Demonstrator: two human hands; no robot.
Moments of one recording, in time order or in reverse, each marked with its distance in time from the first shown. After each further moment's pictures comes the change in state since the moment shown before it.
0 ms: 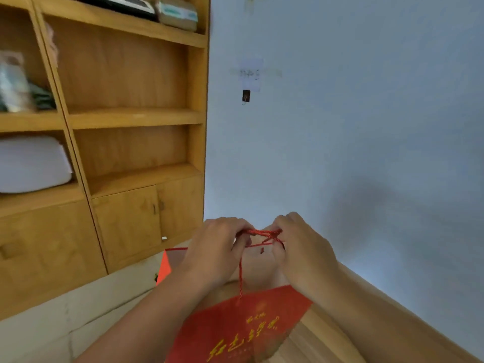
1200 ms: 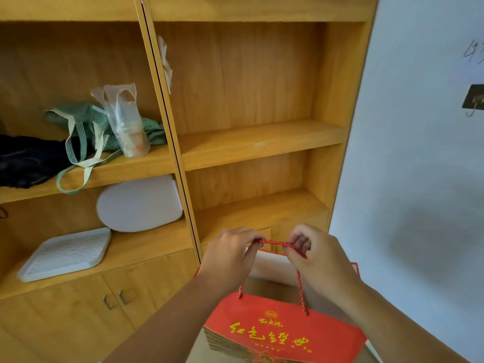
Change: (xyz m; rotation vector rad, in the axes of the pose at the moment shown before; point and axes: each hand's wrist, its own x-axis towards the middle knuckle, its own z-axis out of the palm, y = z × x) left_hand 0.285 -0.538 -0.161 0.294 0.103 -0.225; right_hand 0.538 -0.283 0.275 0.732 -0.097 -0.200
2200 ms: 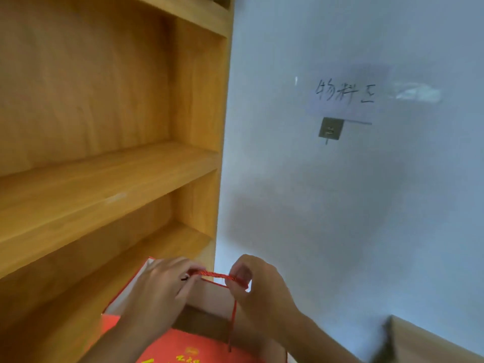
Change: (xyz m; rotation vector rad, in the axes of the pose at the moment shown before) left_hand 0.273 -0.111 0.131 -0.278 -0.198 0.414; right_hand 0.191 0.088 0.035 -0.308 0.337 0.456
